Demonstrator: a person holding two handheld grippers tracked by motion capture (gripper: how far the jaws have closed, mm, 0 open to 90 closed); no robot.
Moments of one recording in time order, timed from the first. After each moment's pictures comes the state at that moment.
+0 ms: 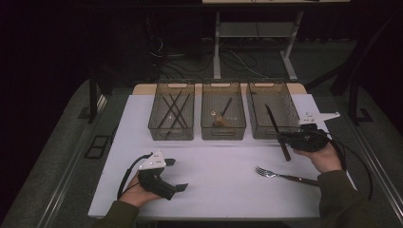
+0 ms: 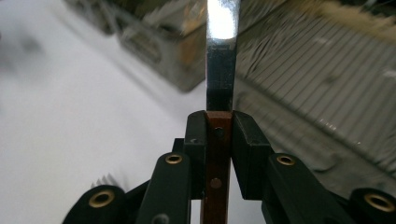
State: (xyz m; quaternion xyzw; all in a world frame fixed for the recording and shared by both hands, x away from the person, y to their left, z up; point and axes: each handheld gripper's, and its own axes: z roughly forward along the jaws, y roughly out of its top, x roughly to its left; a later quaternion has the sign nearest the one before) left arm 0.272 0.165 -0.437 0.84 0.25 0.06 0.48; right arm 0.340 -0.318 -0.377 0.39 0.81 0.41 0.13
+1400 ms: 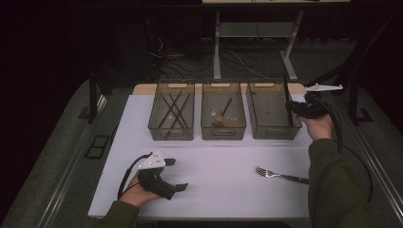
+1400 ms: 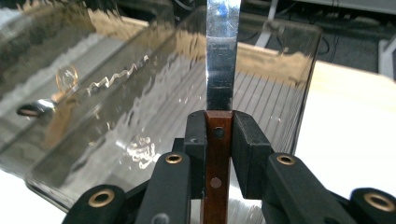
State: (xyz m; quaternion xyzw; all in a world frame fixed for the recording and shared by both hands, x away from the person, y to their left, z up) left arm 0.272 0.166 -0.436 0.83 0.25 0.05 0.49; right arm 0.432 -0.344 -0.370 0.50 0.74 0.40 0.21
